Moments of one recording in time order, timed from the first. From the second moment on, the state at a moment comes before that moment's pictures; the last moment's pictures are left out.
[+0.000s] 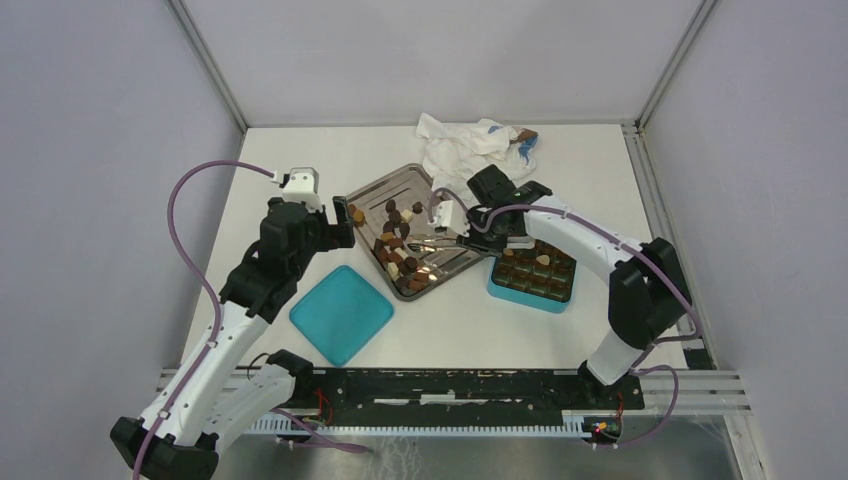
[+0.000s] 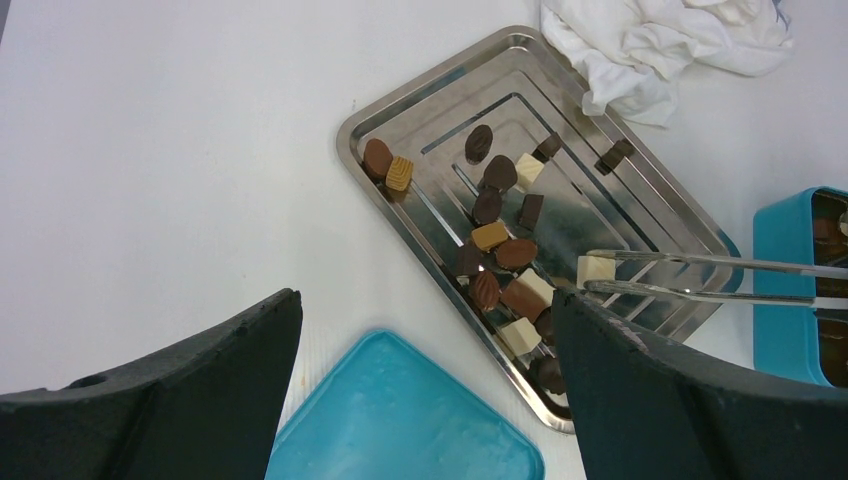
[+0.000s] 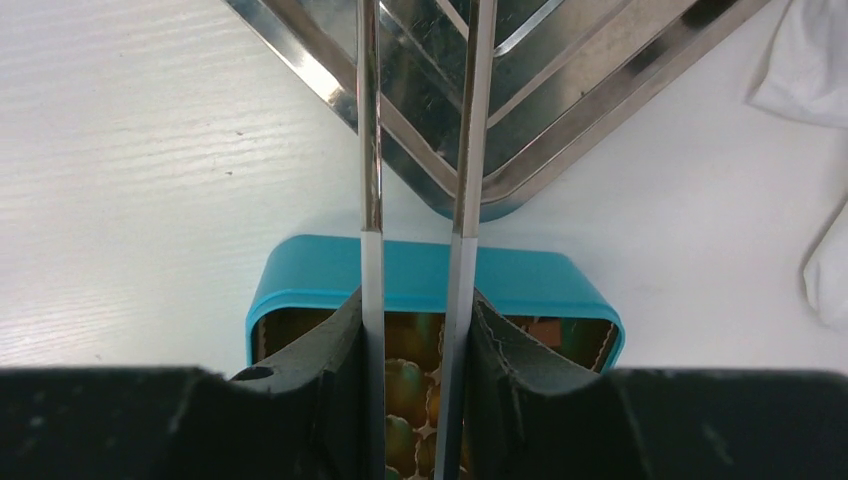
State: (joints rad) left arm -0.41 0.82 0.87 -0.45 -0.29 -0.23; right arm 0.62 1.70 1.33 -0.81 -0.18 -0.79
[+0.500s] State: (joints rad) left arm -0.41 0.82 0.86 -0.45 -0.29 -0.23; right arm 0.35 1.32 1.07 -0.77 -0.40 -0.78
